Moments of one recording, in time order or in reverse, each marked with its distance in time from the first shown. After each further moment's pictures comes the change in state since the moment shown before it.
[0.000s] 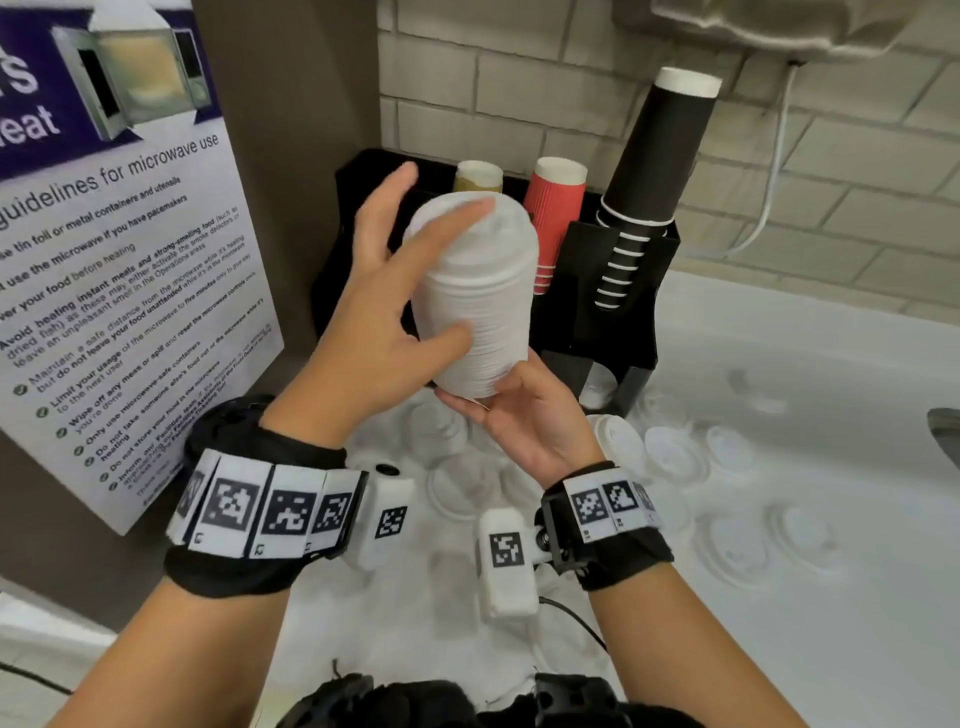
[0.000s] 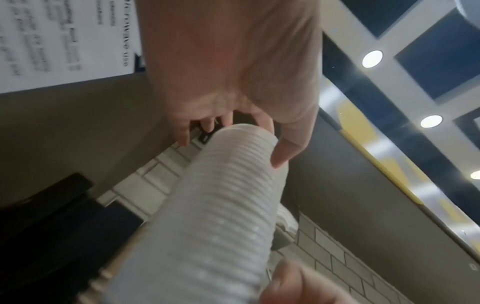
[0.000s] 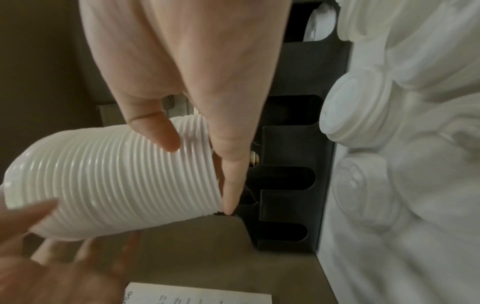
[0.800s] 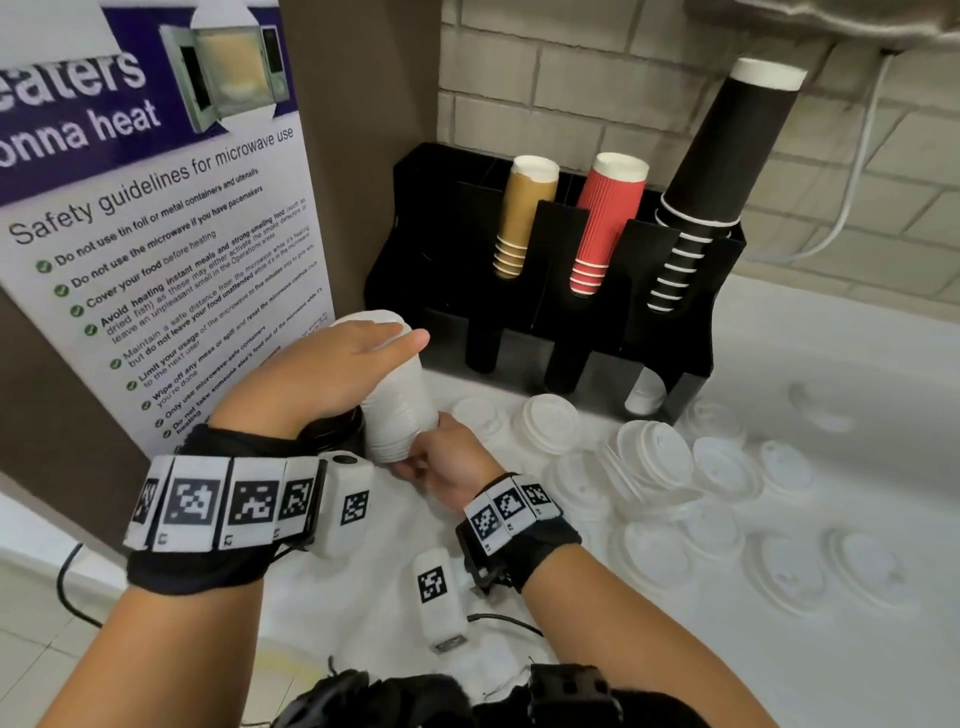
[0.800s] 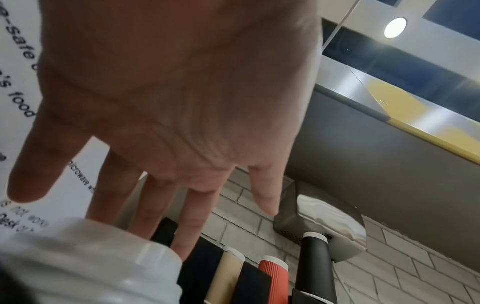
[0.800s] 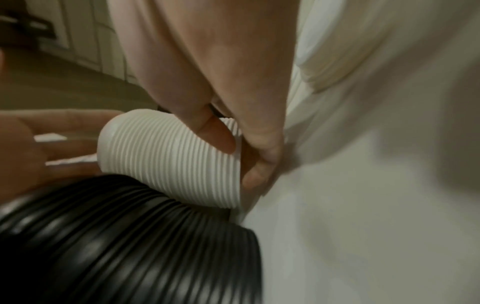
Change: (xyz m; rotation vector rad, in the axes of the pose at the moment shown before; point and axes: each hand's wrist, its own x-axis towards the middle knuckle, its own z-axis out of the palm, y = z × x) left_hand -0.028 -0.027 -0.051 0.321 -0.333 -0.739; right_hand 0.042 0.115 0.015 -0.447 0.186 0.390
